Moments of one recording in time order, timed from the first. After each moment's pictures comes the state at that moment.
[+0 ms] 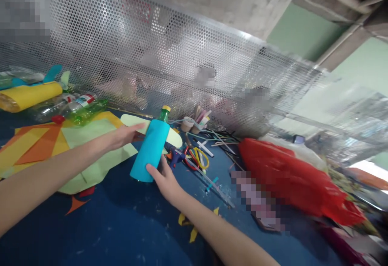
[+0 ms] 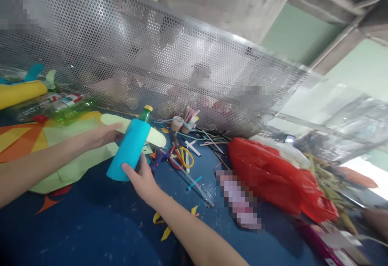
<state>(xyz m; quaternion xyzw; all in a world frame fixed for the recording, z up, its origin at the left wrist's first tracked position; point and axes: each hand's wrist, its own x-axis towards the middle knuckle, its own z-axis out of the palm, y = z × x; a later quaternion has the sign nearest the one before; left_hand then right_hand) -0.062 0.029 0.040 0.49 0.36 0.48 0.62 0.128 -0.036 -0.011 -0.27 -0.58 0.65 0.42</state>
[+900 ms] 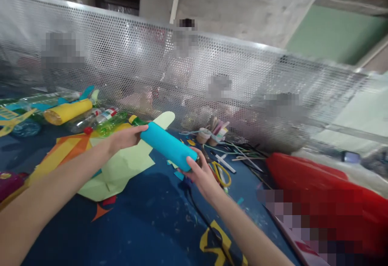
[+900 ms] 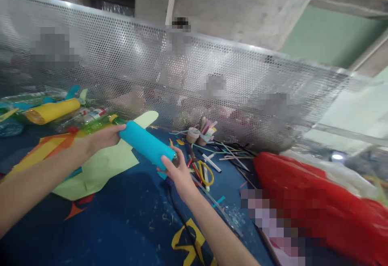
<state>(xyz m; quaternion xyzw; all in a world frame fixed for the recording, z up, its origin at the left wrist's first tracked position) -0.112 0.035 0.053 0.43 0.37 0.50 0.65 0.153 -0.008 0.036 -0.35 -0.55 0.59 0.47</state>
